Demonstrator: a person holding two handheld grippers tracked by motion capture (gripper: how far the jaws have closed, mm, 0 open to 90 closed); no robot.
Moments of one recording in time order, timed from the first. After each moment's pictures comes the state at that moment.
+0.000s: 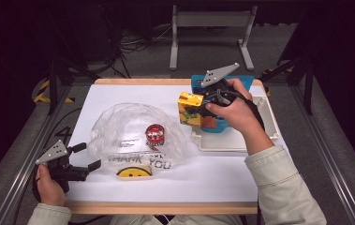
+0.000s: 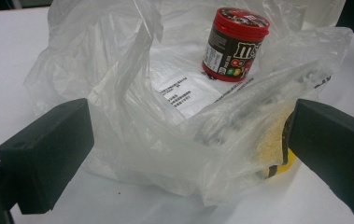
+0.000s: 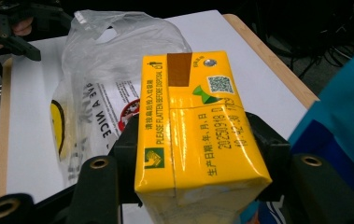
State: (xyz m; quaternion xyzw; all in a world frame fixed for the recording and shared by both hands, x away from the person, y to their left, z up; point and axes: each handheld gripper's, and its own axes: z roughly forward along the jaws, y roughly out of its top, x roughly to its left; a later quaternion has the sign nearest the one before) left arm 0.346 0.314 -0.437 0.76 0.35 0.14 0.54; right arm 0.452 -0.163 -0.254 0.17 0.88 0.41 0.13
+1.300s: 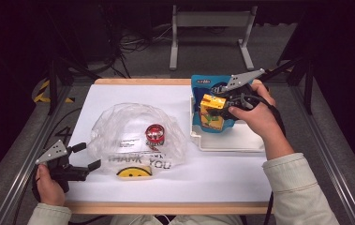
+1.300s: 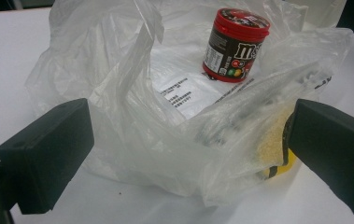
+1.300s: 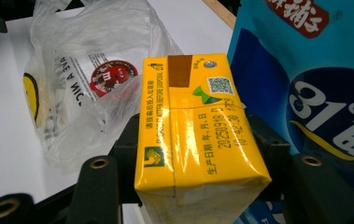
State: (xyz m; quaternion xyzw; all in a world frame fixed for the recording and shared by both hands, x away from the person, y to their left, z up) left arm 0.345 0.315 -0.436 0.76 0.35 0.14 0.54; right arm 0.447 -0.221 -0.266 0.22 0.88 0.40 0.14
